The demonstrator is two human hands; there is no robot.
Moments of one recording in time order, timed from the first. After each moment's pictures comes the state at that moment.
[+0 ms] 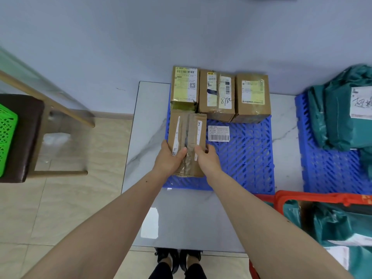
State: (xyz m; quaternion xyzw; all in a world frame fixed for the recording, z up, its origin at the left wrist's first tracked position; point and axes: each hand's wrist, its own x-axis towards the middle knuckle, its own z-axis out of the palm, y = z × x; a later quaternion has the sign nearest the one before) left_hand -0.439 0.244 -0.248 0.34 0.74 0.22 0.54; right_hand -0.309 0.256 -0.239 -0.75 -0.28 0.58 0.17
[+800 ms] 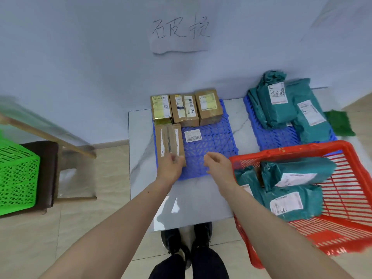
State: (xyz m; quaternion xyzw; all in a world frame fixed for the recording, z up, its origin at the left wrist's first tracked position) left_hand -0.387 0.170 -0.082 0.42 0.72 0.20 0.51; right_hand -0.237 0.144 -0.080 -0.73 -0.26 0.51 0.37
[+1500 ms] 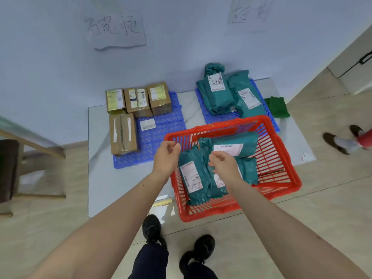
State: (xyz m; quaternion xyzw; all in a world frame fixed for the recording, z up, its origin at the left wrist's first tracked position) left_hand -0.203 0.054 -0.030 0.47 0.67 0.28 0.51; right_hand -0.029 -0.003 -0.037 -0.75 -0.28 0.49 0.35
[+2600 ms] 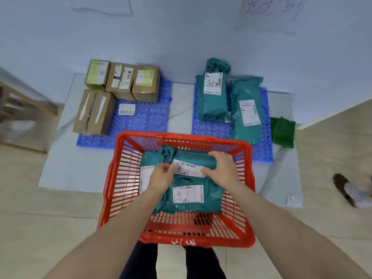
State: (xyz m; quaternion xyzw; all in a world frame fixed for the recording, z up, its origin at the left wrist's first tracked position) left_hand -0.022 0.057 -0.111 0.26 0.77 0.20 0.55; right_hand 0.177 0.102 -0.100 -0.68 -0.66 0.33 0.00
